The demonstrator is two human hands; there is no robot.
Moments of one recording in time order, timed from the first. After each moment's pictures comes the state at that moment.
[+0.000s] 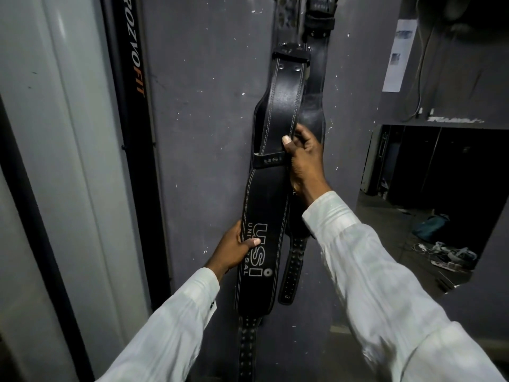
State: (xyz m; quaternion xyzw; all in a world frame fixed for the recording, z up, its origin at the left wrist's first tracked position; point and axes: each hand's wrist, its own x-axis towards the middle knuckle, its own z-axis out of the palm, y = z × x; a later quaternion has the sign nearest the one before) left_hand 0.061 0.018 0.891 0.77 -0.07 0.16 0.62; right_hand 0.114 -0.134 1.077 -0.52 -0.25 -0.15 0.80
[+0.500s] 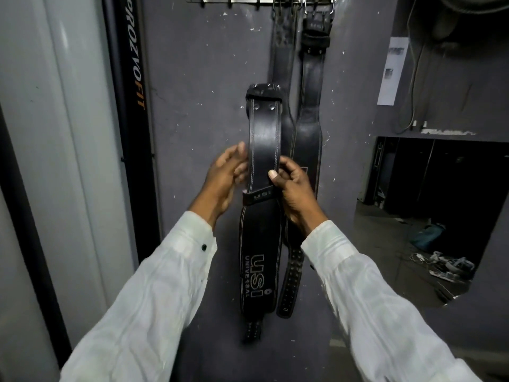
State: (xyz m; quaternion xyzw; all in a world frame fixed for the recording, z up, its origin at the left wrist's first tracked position) left_hand 0.056 0.019 1.066 0.58 -0.16 0.20 0.77; right_hand 0.097 -0.133 1.046 -0.56 -0.30 -0.07 0.76
